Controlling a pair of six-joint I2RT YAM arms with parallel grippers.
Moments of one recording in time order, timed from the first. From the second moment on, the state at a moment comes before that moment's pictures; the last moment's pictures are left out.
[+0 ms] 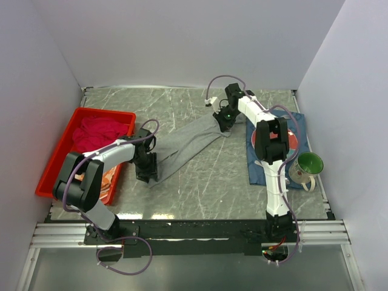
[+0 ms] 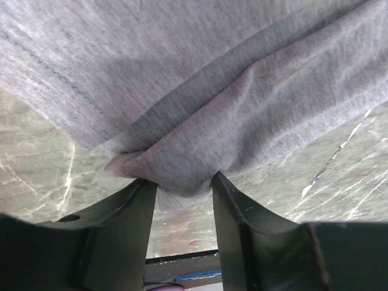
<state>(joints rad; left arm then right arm) -0.38 1.60 0.91 -0.70 0.13 -0.51 0.24 2.37 2.04 -0.94 -0.39 -0.73</state>
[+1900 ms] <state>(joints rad) -0.20 0.95 1.10 -0.78 -0.28 -0.62 0.80 1.99 1.53 -0.62 -0.71 -1.11</state>
